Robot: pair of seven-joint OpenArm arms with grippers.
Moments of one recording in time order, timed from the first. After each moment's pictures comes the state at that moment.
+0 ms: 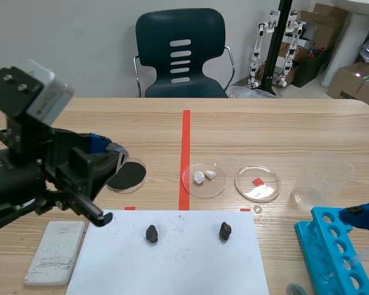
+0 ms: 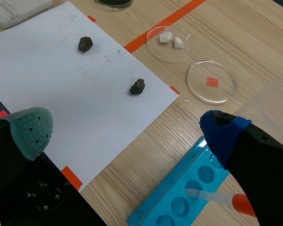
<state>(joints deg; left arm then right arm) 24.9 -21.7 5.3 116.9 -14.0 -20.6 17.0 -62.0 25.7 17.4 119.7 -0.3 34.5 14.8</state>
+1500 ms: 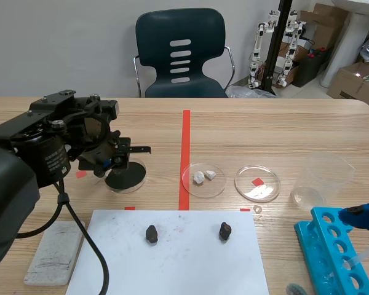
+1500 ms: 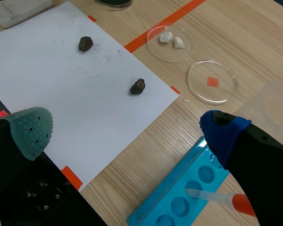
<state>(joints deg) -25.9 -3.7 13.1 52.7 -11.4 9.9 46.9 -62.0 25.7 17.4 119.7 -0.3 34.5 14.8</state>
